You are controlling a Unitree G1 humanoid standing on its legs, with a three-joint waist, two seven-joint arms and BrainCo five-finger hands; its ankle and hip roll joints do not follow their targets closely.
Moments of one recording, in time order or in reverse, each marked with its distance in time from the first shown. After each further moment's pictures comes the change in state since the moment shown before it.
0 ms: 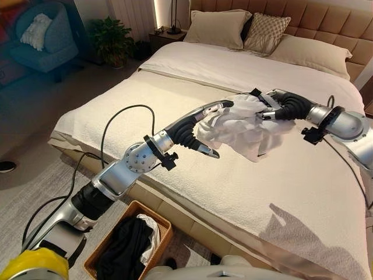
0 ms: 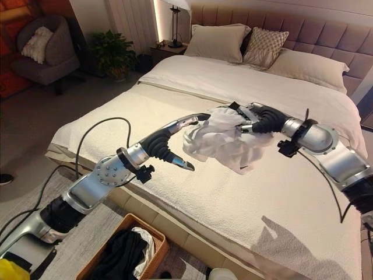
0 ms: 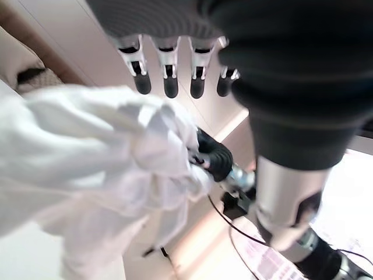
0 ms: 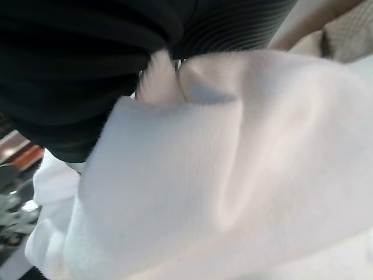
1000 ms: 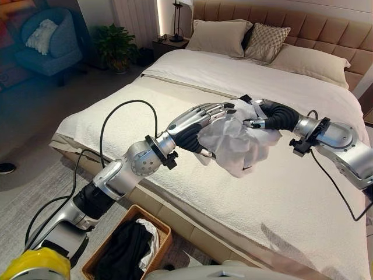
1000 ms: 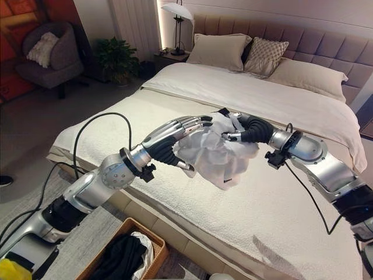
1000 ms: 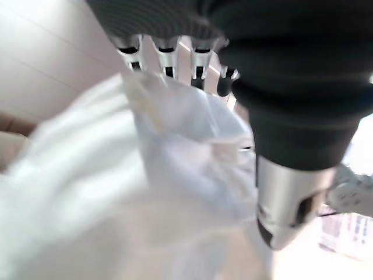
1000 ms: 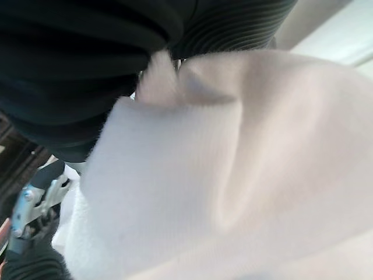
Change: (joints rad) left arm 0.004 -0.005 0.032 0.021 0.486 -0.047 0.118; right arm 0.114 0.021 -0.045 -0.102 0.245 0.042 0.075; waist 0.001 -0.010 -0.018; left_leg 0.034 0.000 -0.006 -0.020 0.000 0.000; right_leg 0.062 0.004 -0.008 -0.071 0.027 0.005
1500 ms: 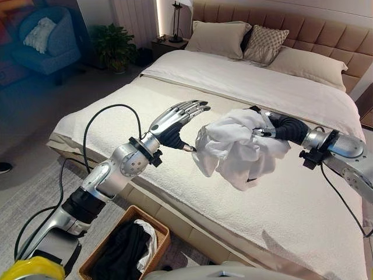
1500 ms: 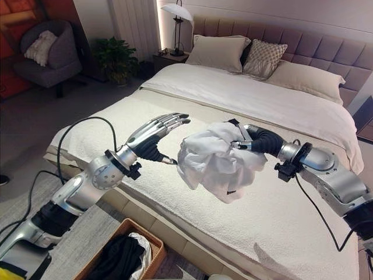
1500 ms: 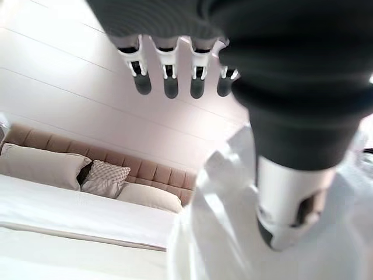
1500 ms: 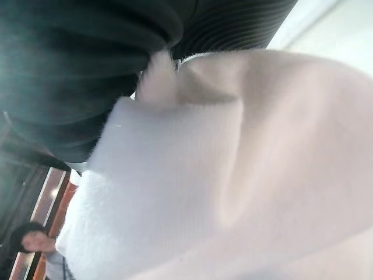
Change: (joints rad) left arm 0.084 0.023 0.109 0.061 0.106 0.012 0.039; right arm 0.164 -0.016 -0.089 -0.025 0.211 0.071 0.076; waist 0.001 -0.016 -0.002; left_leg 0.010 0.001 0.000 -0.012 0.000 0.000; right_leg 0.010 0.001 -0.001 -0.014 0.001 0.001
